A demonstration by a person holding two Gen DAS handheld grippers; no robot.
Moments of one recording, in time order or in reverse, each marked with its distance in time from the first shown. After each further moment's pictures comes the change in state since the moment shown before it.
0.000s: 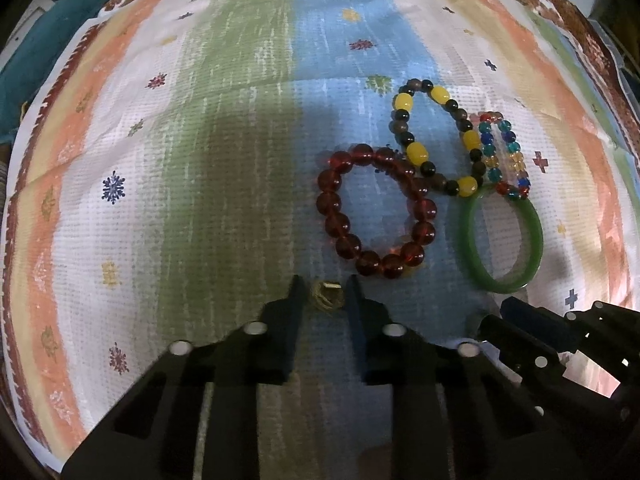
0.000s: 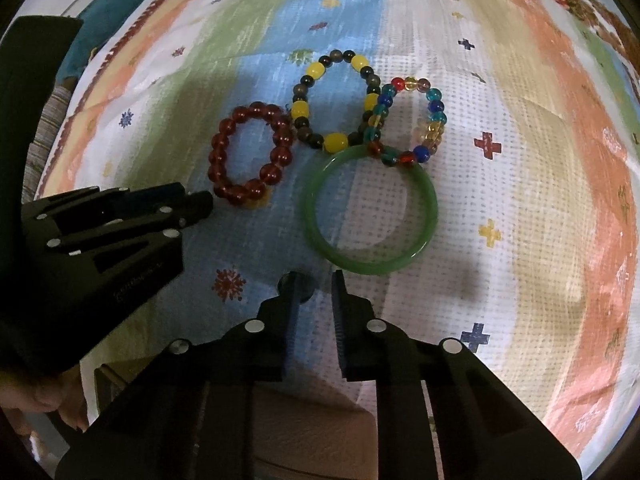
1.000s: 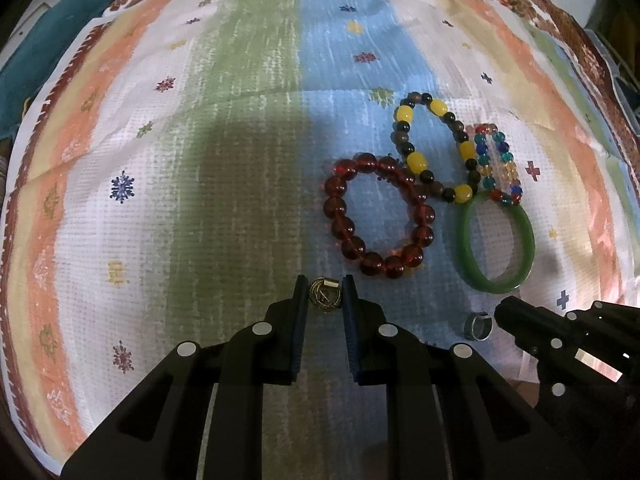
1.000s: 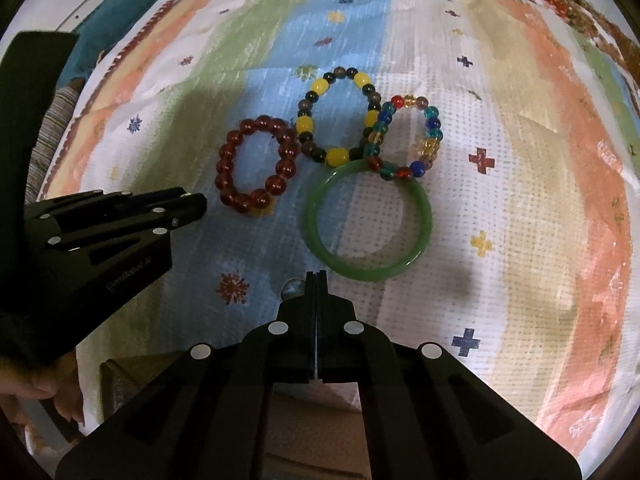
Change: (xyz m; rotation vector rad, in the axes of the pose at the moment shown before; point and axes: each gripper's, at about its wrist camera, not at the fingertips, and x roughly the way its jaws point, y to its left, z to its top) left arm -0.011 0.006 -0.005 -0.013 -0.035 -0.021; right arm -0.015 0.001 0.006 -0.016 -0.048 0.002
